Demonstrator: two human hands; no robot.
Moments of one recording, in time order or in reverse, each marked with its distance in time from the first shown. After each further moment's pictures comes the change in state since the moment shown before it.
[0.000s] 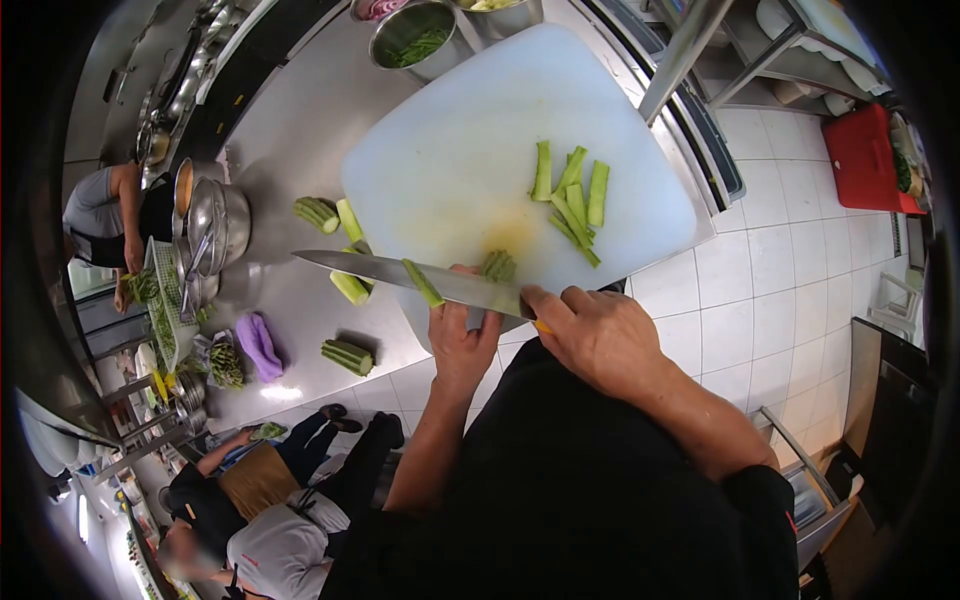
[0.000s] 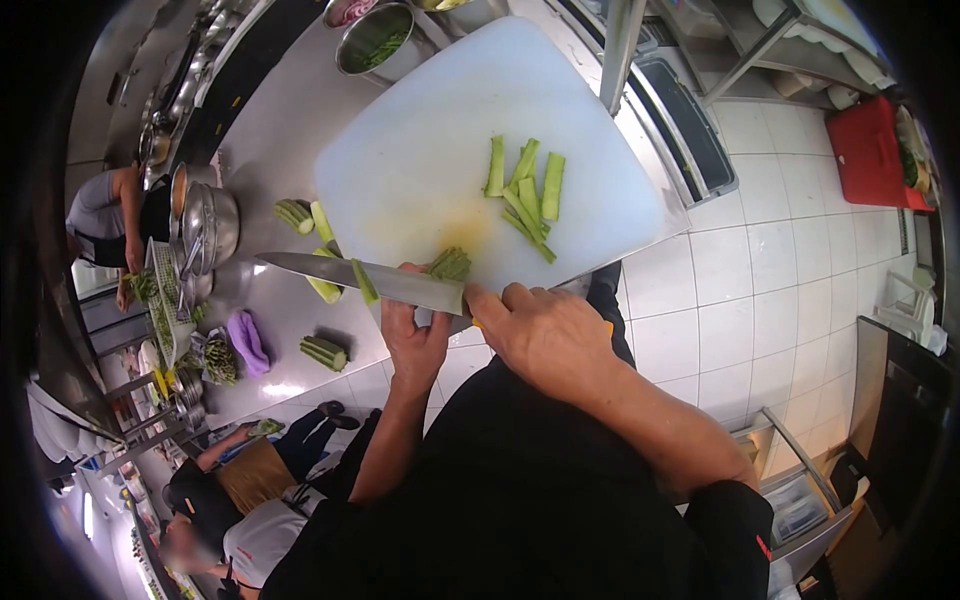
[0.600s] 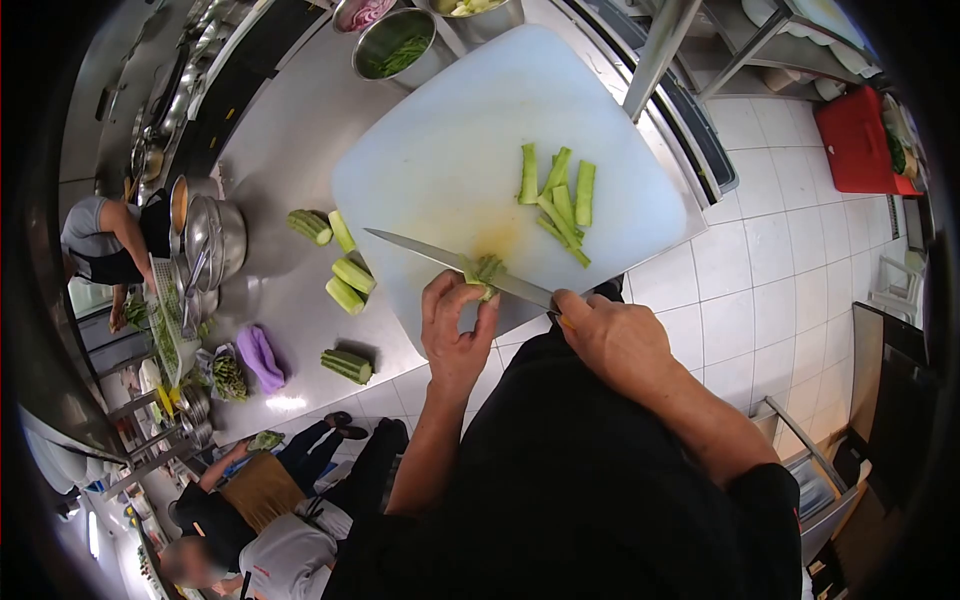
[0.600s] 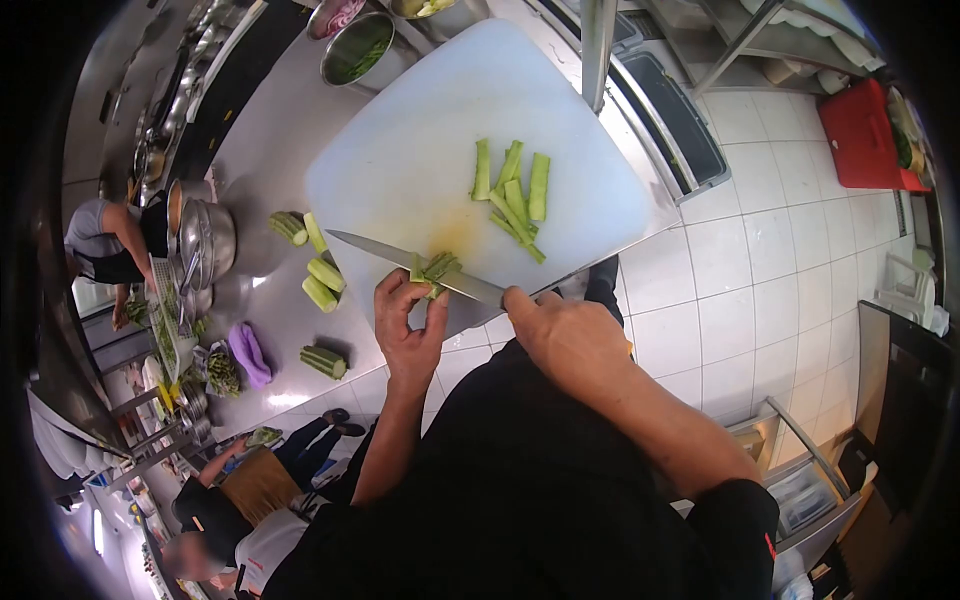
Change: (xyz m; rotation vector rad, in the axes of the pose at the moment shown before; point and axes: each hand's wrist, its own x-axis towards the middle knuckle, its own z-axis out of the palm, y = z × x) left_hand 0.008 0.007 0.007 -0.051 0.092 -0.051; right_hand -0.022 0.016 0.007 -0.047 -0.153 0.201
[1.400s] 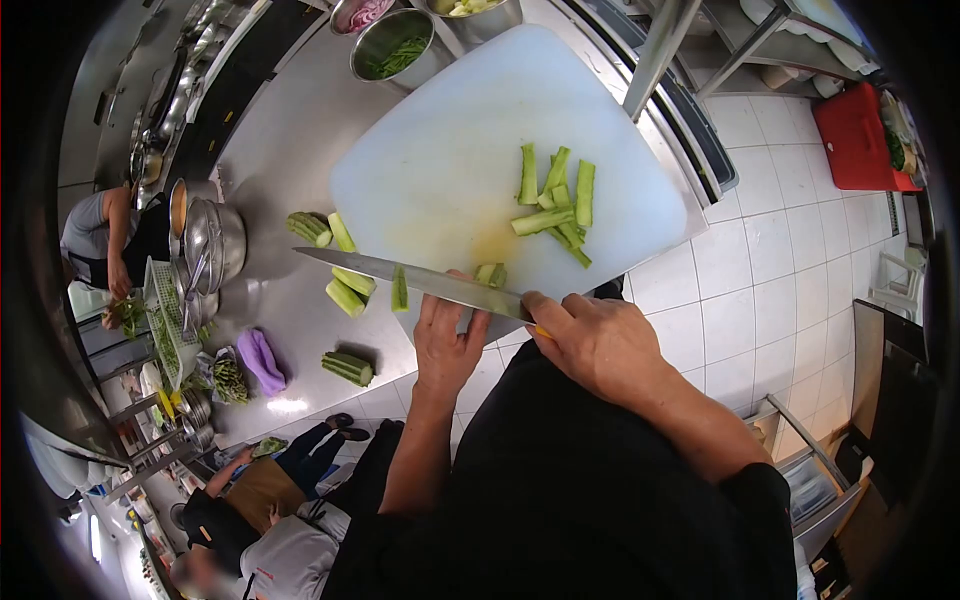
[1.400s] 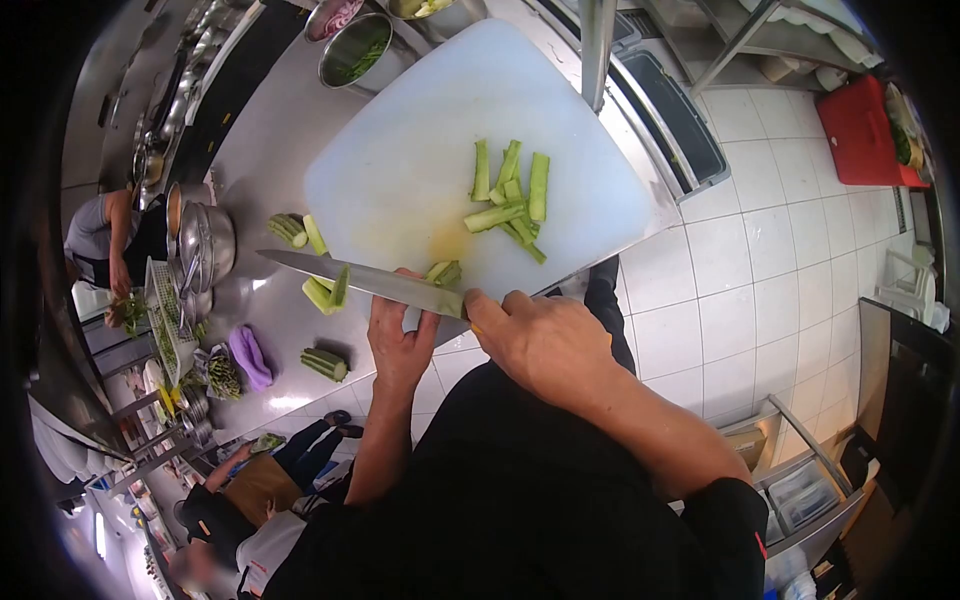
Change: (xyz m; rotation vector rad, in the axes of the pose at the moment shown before) left_hand 0.014 -0.004 -0.020 0.086 -0.195 0.090; right_hand 0.012 -0.023 -0.013 0.067 0.222 -0.145
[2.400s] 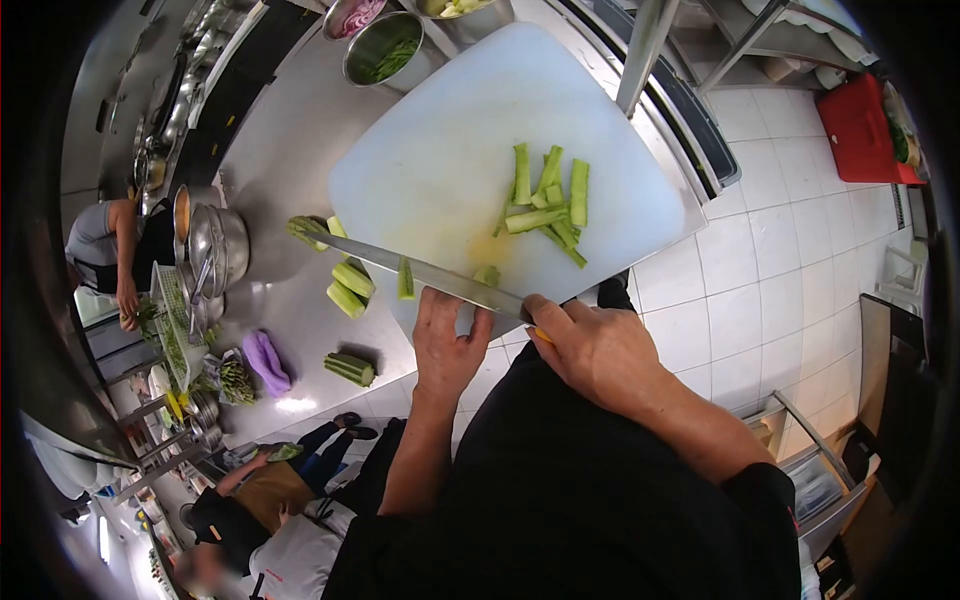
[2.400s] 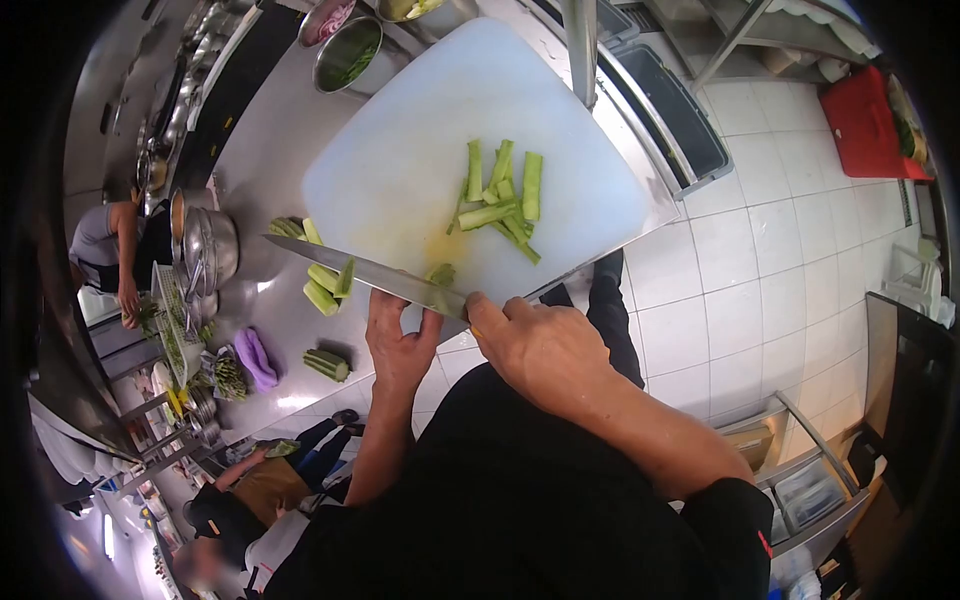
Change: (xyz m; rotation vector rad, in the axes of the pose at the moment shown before) left_hand 0.005 0.009 0.004 0.029 0.033 0.023; right_hand -0.007 -0.001 -0.002 0.050 -0.005 0.037
